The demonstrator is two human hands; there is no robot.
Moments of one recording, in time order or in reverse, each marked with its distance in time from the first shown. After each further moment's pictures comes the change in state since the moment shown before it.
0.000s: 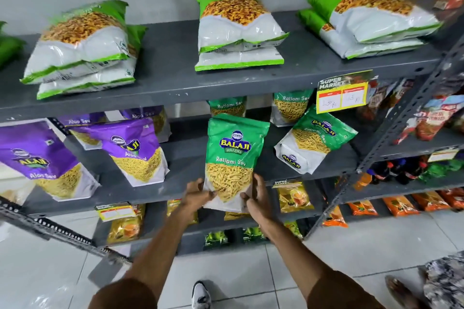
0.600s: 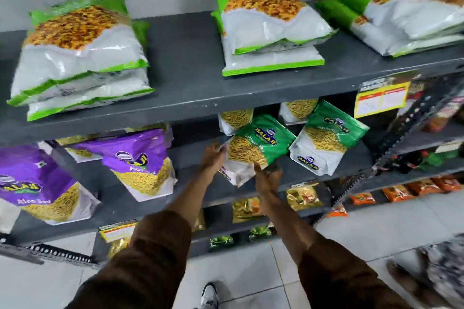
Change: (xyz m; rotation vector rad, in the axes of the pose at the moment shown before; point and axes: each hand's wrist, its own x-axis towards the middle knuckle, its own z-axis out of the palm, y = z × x) left_hand 0.128 0.058 -0.013 0.203 0.023 0.156; right_hand 0.085 -0.033 0.062 0.181 0.478 0.185
